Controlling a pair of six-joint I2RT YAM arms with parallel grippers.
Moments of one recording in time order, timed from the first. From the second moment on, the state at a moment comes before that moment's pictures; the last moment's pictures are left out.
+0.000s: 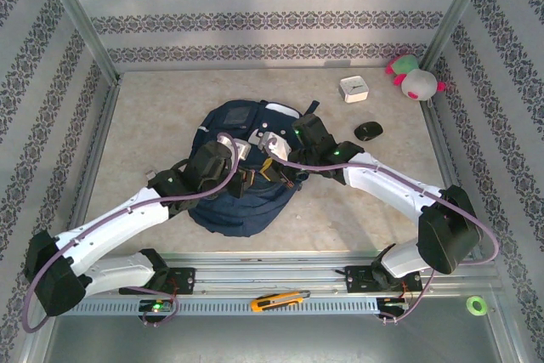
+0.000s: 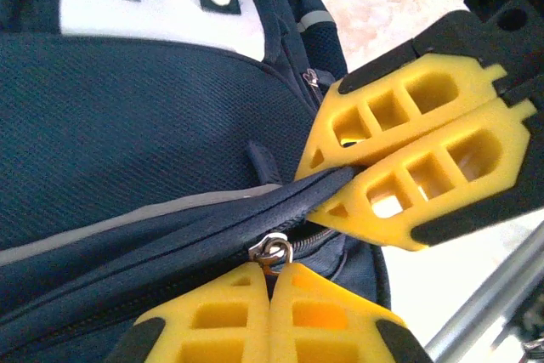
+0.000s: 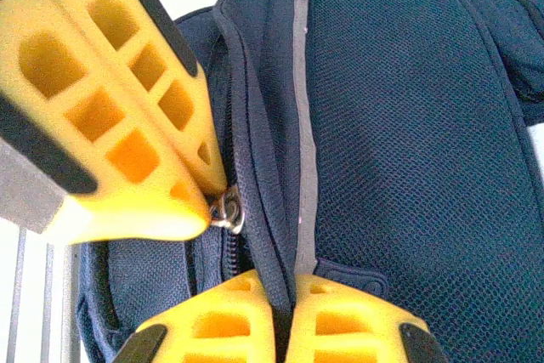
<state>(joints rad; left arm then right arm) -0.74 1.11 0.88 -0.48 0.02 -0.41 0.66 1.45 1.04 -0.37 -0.61 -0.28</state>
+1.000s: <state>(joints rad) -0.58 0.95 0.88 -0.49 0.20 -0.31 0.38 1.31 0.99 -0.48 -0.93 -0.51</state>
